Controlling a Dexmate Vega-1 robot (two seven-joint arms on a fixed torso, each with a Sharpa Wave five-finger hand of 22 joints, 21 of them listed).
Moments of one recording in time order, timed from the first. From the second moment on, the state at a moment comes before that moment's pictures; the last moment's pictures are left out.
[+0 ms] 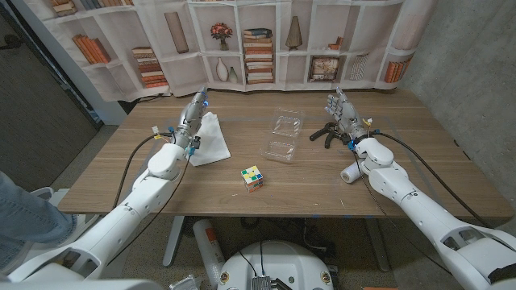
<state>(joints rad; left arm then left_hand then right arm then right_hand) 0.90 0.58 0.33 -1.40 -0.52 -0.41 0.06 0.28 -0.06 0.25 0.11 0.34 -0.09 0.02 0.22 0.18 -0.09 -0.02 0.22 0.19 -0.17 0.00 0.20 0.17 -0.17 -0.03 0.21 0.18 -0.76 -0.47 -0.39 -1.21 0.61 0.34 0.05 0.19 -0.01 0.10 0.02 0.35 0.18 0.08 0.19 0.18 0.12 0.11 0.21 0.18 0.06 0.06 0.19 0.18 0.19 -0.03 0.22 0.18</state>
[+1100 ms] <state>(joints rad) 1.02 0.67 0.27 -1.53 -0.44 -0.39 0.16 0.30 -0.05 0.25 0.10 0.34 -0.06 0.02 0.22 0.18 -0.07 -0.02 0.22 0.19 -0.15 -0.01 0.20 0.17 -0.17 -0.03 0.21 0.18 -0.79 -0.48 -0.39 -1.23 0.61 0.35 0.06 0.20 0.00 0.10 0.01 0.35 0.18 0.08 0.19 0.18 0.14 0.11 0.22 0.18 0.07 0.06 0.19 0.18 0.20 -0.03 0.22 0.18</state>
